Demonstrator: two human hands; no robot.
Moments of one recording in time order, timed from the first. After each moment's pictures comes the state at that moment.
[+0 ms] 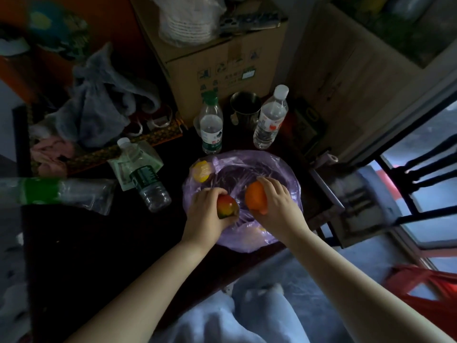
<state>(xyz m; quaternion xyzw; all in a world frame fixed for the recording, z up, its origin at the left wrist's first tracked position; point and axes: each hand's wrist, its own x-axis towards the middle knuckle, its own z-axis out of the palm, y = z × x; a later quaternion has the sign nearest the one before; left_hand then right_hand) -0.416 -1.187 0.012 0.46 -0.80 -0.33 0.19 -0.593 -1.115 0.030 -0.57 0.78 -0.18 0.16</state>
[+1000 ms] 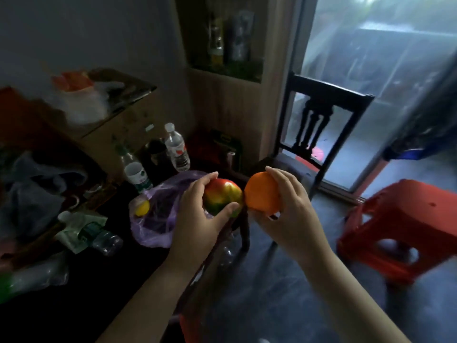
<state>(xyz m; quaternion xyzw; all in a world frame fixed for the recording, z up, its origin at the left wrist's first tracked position) -0.439 -1.009 0.180 0.23 -0.83 -0.43 0.28 -0.553 -0.865 0.169 -0.38 0.81 -0.44 -0.06</state>
